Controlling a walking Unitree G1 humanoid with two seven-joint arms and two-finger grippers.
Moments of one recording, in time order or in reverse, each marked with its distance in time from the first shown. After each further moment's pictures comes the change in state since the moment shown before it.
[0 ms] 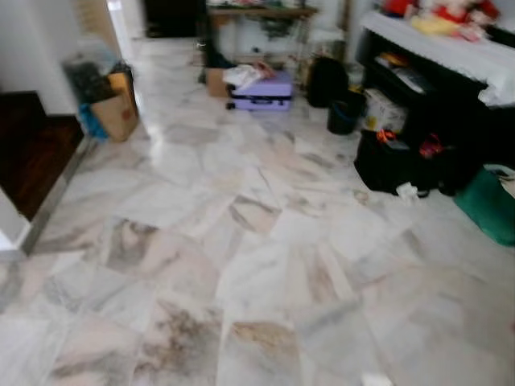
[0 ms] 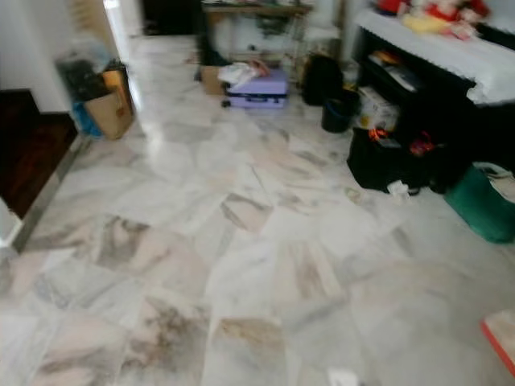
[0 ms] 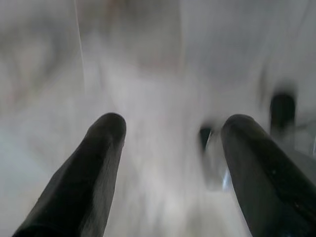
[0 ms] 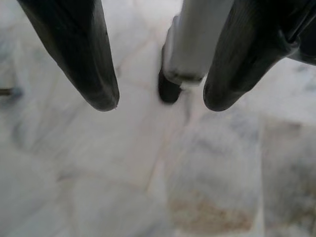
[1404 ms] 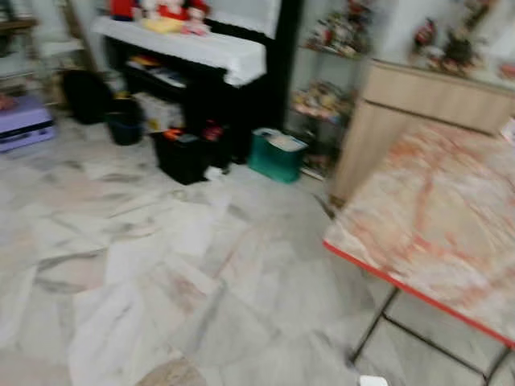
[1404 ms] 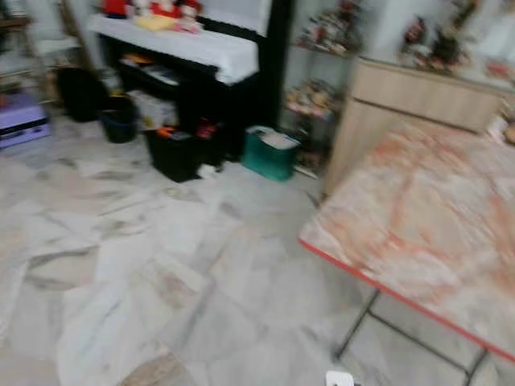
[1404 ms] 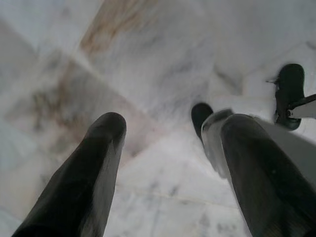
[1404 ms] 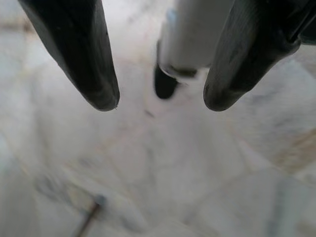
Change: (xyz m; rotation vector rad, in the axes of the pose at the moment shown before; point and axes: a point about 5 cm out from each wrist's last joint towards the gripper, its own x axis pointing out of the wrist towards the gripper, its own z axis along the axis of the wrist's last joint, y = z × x) left arm -0.002 0.002 -0.015 -0.007 0.048 0.004; right arm 0.001 0.004 0.004 -0.001 -0.020 0.009
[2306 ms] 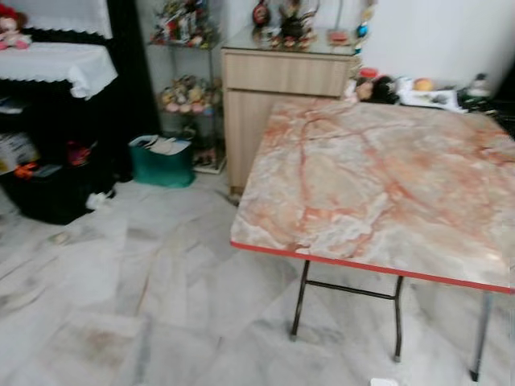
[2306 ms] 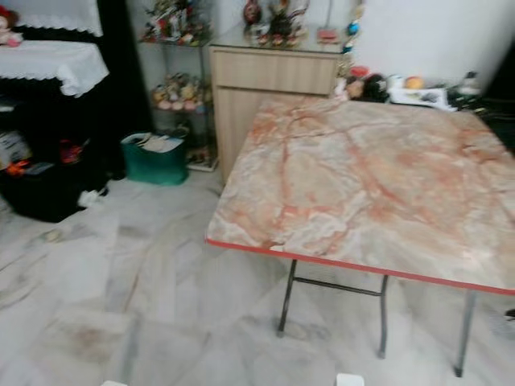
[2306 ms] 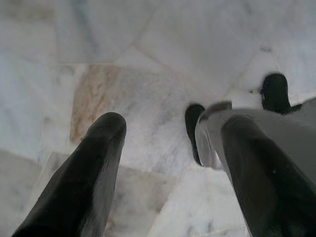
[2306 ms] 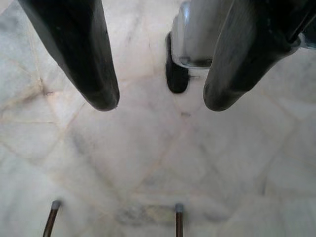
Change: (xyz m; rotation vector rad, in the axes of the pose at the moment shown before) left arm -0.002 0.004 -0.008 -0.002 0.020 0.009; right arm 0.001 0.007 0.006 -0.001 -0.017 0.017
